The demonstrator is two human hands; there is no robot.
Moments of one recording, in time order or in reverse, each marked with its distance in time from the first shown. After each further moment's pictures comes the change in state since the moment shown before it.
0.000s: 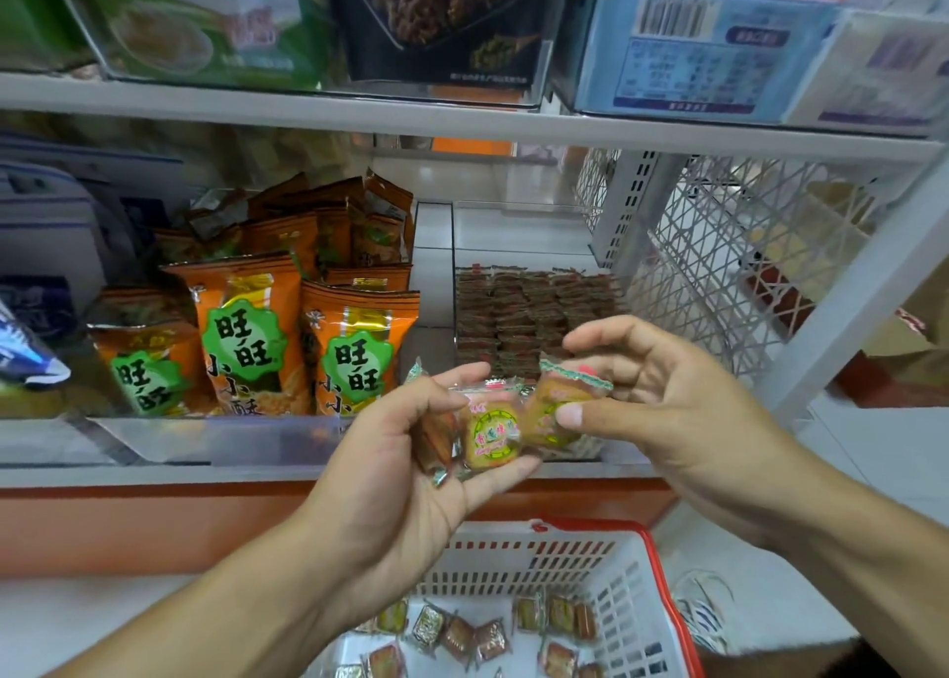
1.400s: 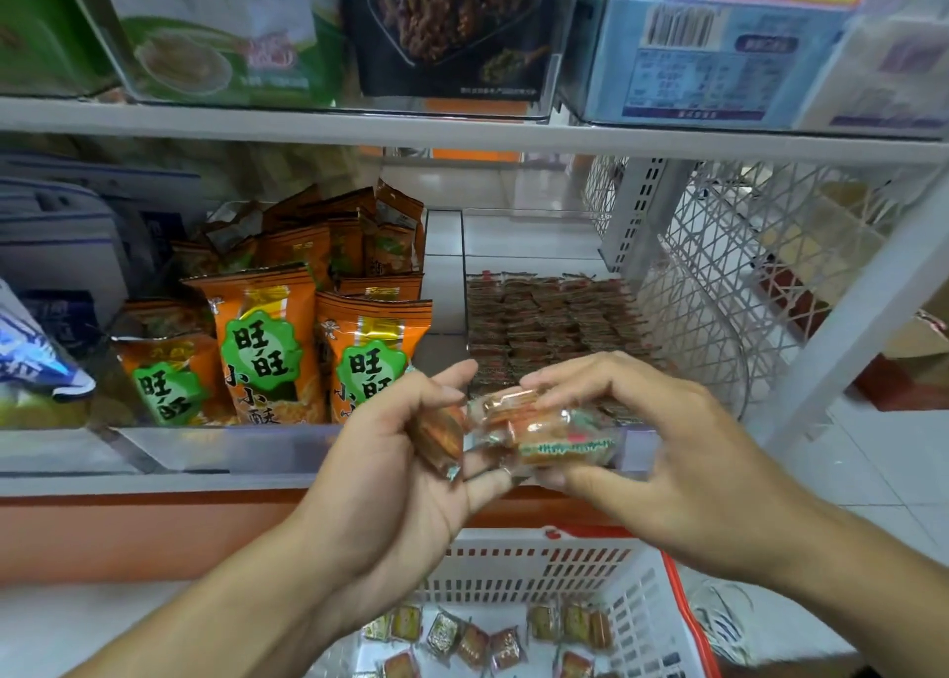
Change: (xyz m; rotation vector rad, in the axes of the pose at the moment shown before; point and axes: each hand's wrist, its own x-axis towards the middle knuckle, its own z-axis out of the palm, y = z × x) left_hand -0.010 0.012 0.005 0.000 -0.048 0.000; right_hand -0.011 -0.003 0.010 -0.794 -0.117 -0.507
